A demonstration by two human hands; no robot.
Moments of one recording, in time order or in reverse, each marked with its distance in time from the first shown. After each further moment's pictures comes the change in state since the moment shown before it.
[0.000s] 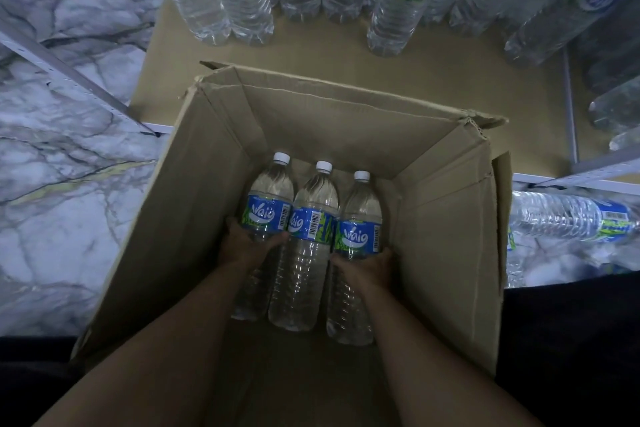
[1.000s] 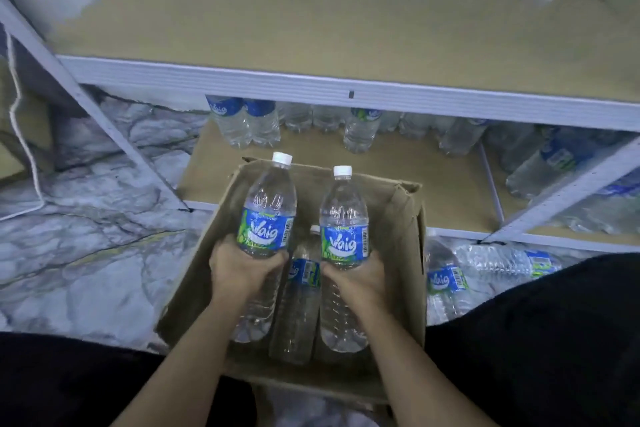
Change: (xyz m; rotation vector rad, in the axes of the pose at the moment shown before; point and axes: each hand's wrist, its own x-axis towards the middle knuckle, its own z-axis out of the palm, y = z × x) left_hand -0.155 0.061 -0.082 -0.089 0.304 0.435; right_hand -0.124 -0.051 -0.074 0.195 -0.023 -0.506
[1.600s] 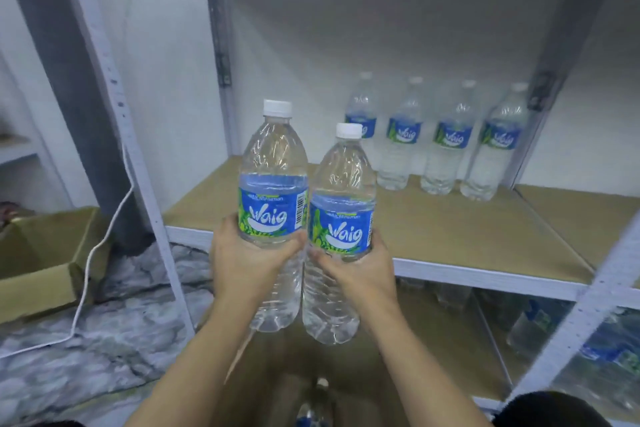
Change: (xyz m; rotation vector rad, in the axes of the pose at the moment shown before) left_hand -0.043 0.204 -0.158 -0.522 0.401 0.542; right_hand -0.100 -0.253 -0.063 0.307 -0.094 -0.788
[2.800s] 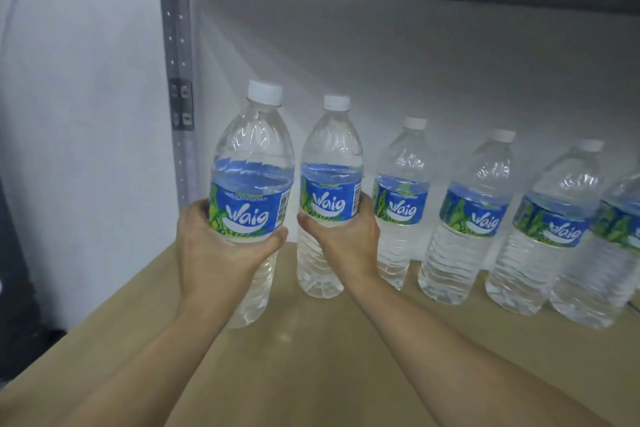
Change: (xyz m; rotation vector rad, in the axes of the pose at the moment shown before) left_hand 0.283 -0.056 0.139 -0.023 0.090 0.176; right_hand 0.353 0.024 0.131 -0.151 0.194 -0.313
